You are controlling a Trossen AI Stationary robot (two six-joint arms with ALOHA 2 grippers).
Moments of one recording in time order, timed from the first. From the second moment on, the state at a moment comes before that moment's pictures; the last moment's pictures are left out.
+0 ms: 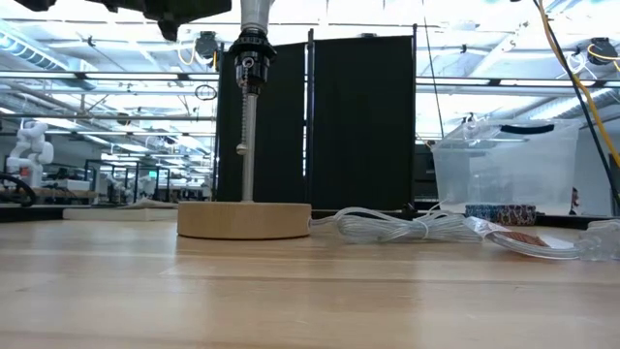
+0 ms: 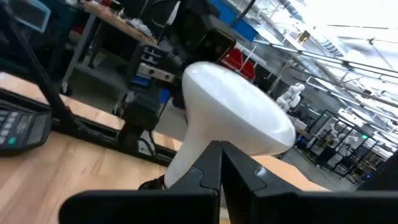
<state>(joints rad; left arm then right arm) -0.16 0.82 0.51 0.32 -0.40 0.10 0.27 1.58 0.94 0.75 0.54 -0.56</state>
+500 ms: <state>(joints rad) -0.25 0.67 0.51 0.31 -0.37 0.12 0.22 1.58 0.94 0.74 0.68 -0.53</state>
